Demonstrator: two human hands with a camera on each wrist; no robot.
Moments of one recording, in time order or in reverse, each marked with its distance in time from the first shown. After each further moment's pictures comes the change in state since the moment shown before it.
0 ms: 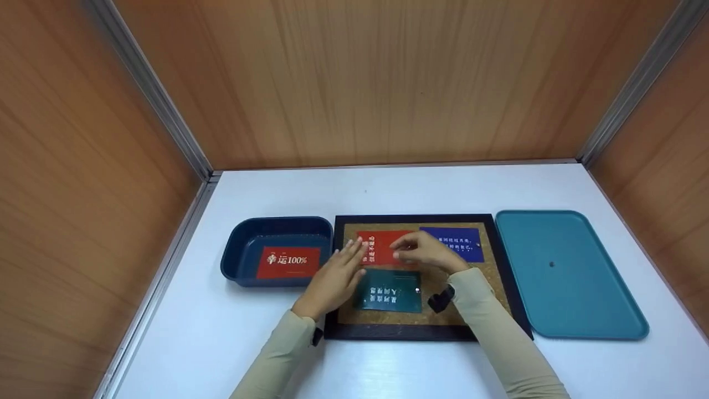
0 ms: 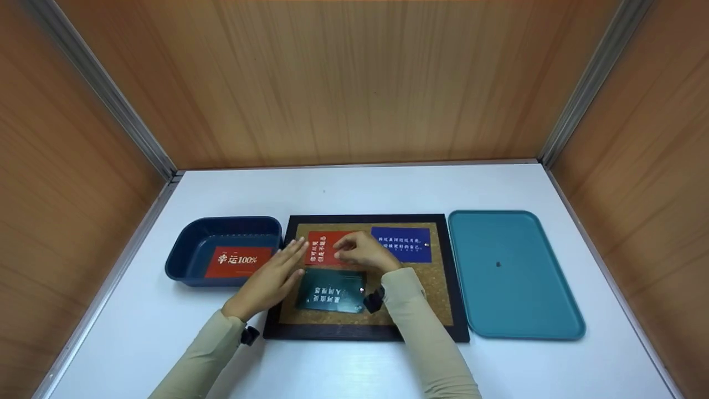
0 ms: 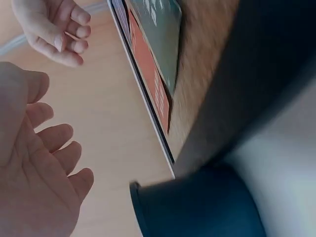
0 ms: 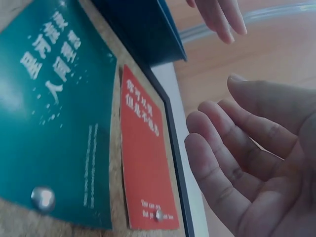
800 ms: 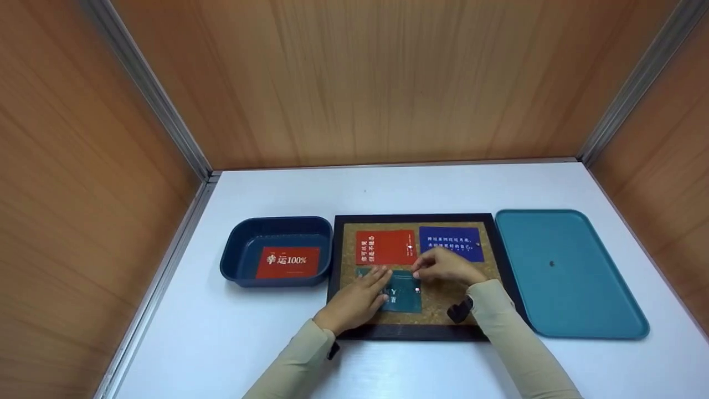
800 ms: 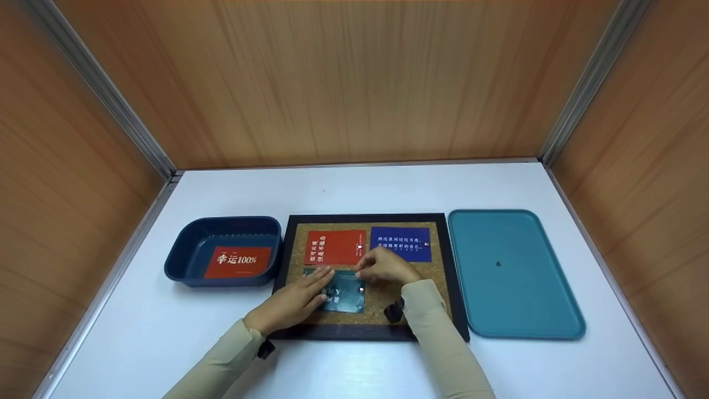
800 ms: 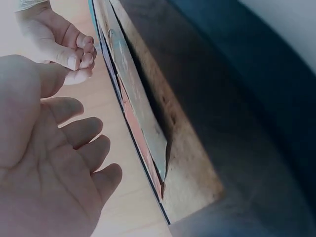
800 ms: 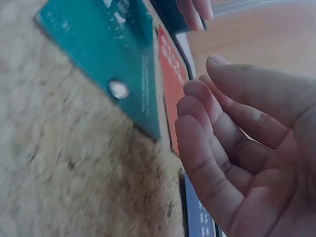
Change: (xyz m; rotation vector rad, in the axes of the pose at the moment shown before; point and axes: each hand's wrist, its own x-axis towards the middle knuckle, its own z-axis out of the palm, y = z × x) left_hand -0.006 0.033 0.032 -0.024 -0.230 0.060; right_hand -0.029 0.040 -0.009 -0.038 -0.068 0.086
